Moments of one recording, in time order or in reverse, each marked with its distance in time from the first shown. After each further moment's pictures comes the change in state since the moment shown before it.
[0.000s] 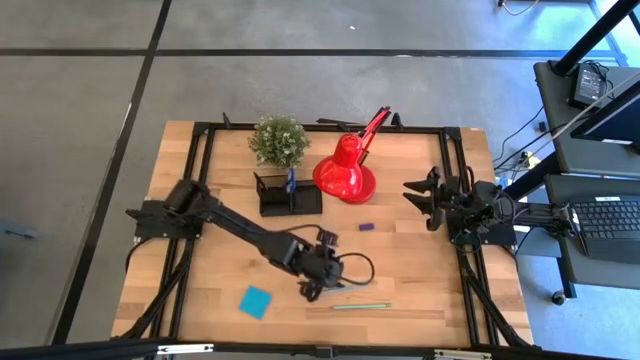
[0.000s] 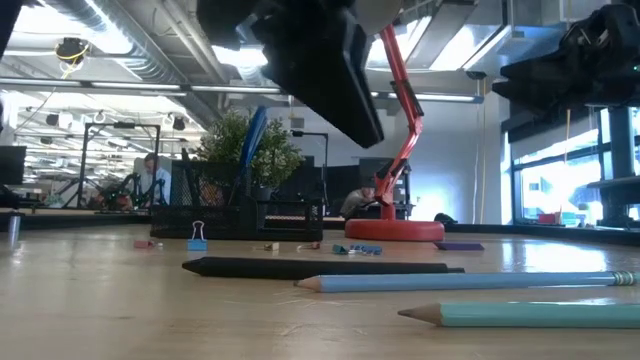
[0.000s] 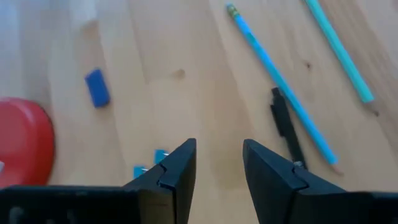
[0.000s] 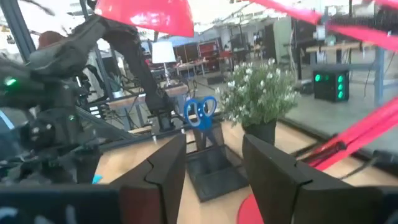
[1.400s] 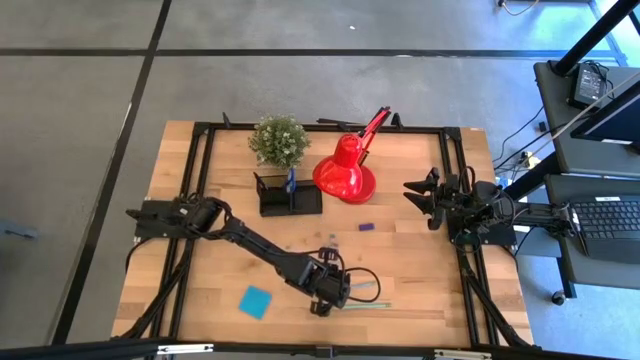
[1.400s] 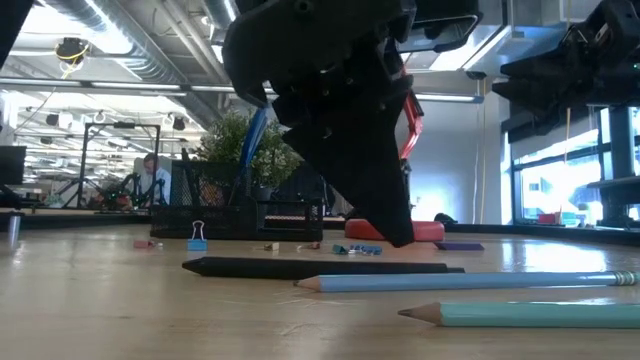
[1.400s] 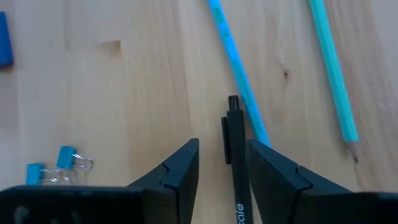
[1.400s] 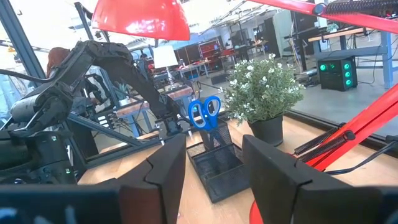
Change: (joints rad) left arm -0.047 0.215 0.157 -0.041 0.034 -0.273; right arm 0.000 0.000 0.000 0.004 0.000 0.078
